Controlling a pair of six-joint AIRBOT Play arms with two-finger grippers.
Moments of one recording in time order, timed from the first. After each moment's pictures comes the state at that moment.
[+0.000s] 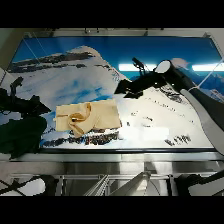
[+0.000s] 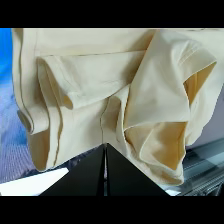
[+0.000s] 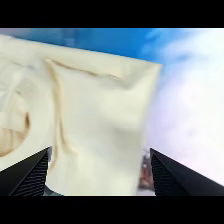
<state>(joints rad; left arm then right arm) 0.43 -1.37 1.05 -2.23 1.41 1.97 0.26 -1.74 1.46 -0.75 1.14 1.42</state>
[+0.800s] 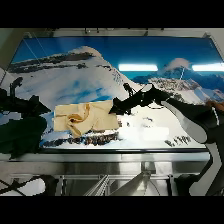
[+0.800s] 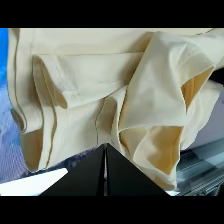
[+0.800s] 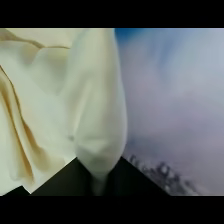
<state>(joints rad) 0.44 -1.37 1.05 -2.23 1.41 1.97 0.37 -1.97 1.37 -0.48 1.10 1.31</state>
